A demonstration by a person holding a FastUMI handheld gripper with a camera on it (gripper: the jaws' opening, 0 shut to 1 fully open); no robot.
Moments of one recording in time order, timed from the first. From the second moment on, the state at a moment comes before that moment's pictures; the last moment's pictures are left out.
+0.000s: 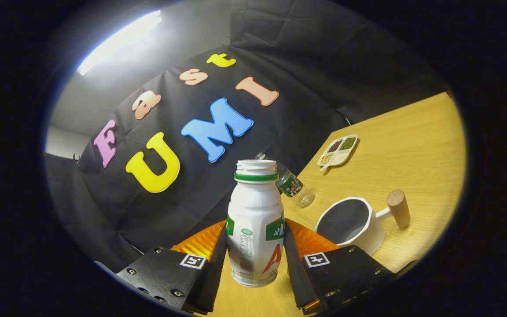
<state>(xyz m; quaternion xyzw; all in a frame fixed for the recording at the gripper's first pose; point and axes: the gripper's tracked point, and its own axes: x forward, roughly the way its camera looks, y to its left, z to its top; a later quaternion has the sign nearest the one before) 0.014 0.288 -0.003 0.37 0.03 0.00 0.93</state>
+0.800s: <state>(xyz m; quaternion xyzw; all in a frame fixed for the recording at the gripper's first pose) 0.038 0.318 0.005 -0.02 0.03 0.00 1.00</state>
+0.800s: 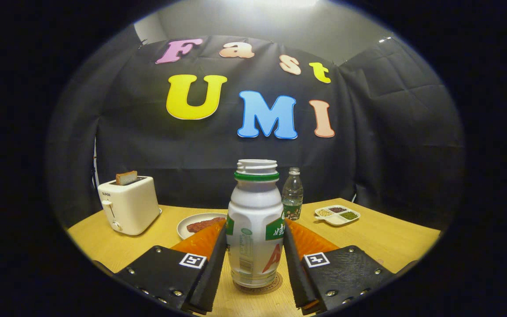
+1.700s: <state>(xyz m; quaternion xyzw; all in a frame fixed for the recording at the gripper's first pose) 0.065 0.302 -0.047 -0.02 0.06 0.02 1.00</state>
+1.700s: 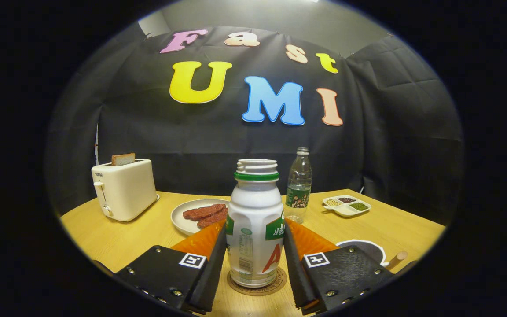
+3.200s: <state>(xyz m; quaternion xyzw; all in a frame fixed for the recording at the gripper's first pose) -0.038 0.306 0.107 -0.01 -0.02 0.09 1.00</state>
